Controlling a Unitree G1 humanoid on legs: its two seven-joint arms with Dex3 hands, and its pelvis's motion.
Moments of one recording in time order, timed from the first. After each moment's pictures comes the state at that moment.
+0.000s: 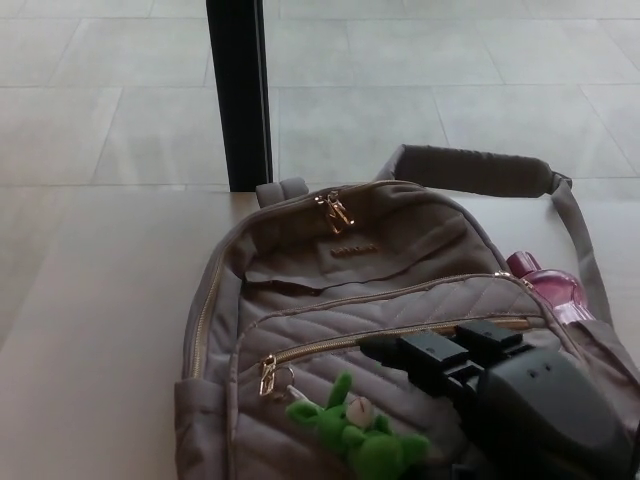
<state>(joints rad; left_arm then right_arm) 0.13 0.66 0.04 1.28 0.12 -0.30 -0.13 0.10 -0.44 0.34 -0.63 -0.85 0.04 0.20</state>
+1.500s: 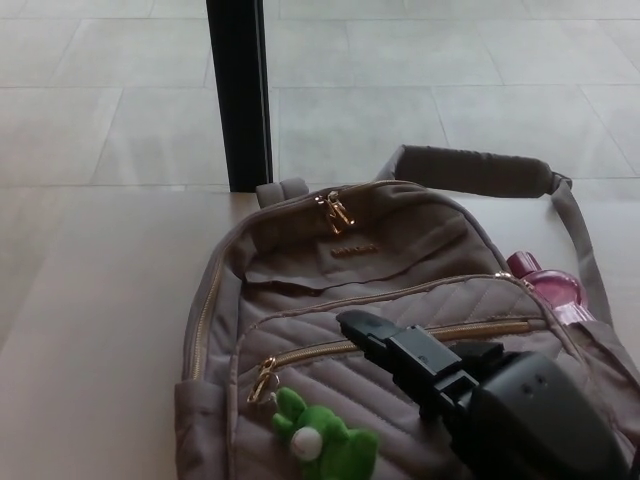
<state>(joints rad) 0.13 0.66 0.05 1.28 0.11 -0.32 -0.15 0.14 -0.42 0.35 -0.63 -0.86 -0.11 0.12</state>
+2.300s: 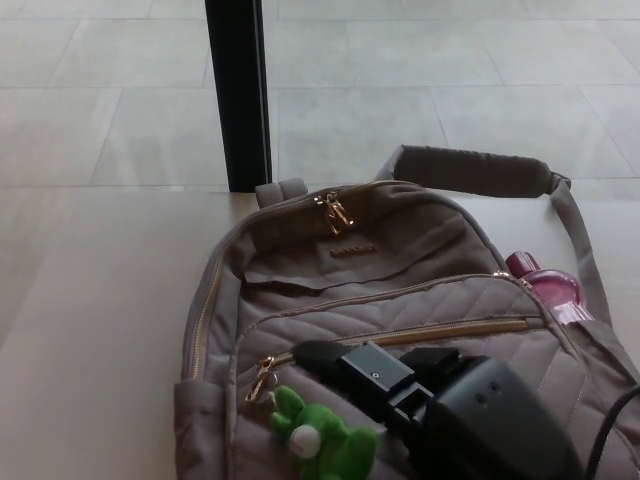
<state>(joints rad) 0.13 0.67 0.04 1.28 0.12 -0.32 -0.15 0.10 -0.38 0.43 -0.59 -0.92 -0.14 0.09</state>
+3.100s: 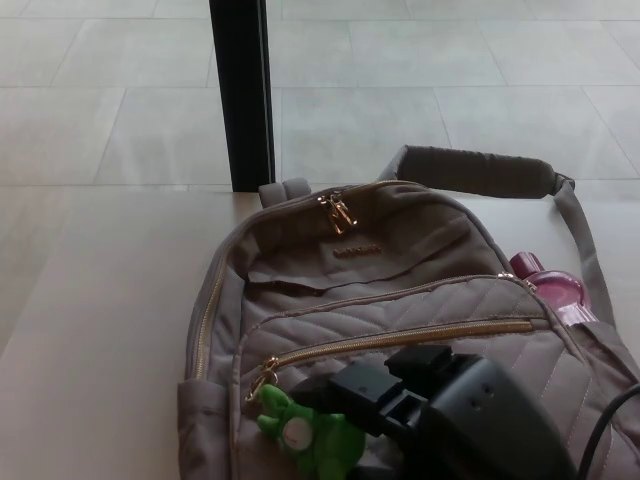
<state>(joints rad) 0.09 0.67 0.04 1.29 0.12 -0.33 -0.15 0.07 -0.38 0.43 -0.52 -0.94 -0.23 0.00</state>
